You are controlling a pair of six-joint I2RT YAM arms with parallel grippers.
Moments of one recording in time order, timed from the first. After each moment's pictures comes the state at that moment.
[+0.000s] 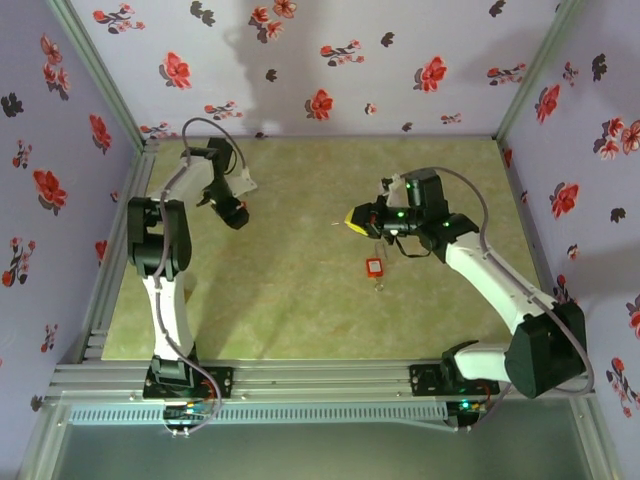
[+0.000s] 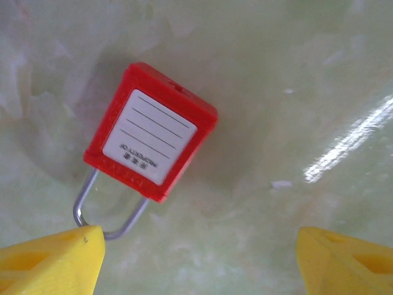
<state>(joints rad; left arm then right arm) -0.16 2.18 1.80 -1.07 0.02 0.74 0.41 1.30 0.99 -0.32 -0.75 0.98</state>
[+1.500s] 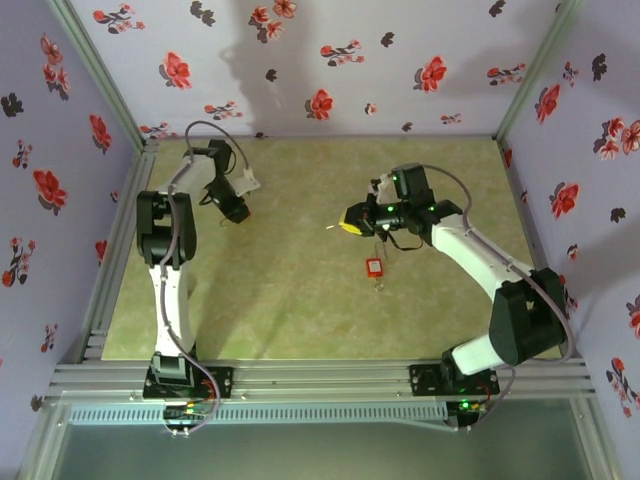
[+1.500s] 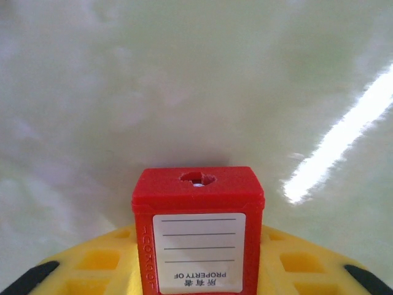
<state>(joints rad) -0.15 2.27 1.85 -1.07 0.18 0.80 0.40 1.46 1.09 -0.39 -0.79 0.92</state>
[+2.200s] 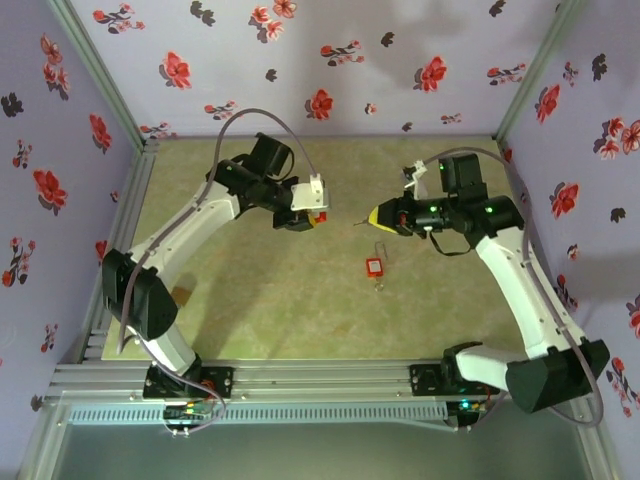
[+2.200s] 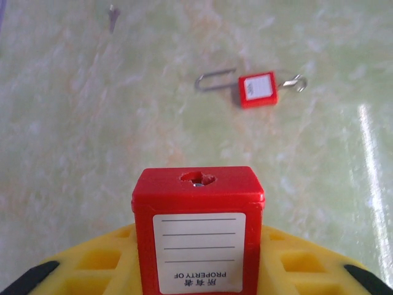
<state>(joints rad) -0.63 1.67 1.62 -0.92 0.44 0.93 0.29 1.19 1.29 -0.90 -0.86 0.58</state>
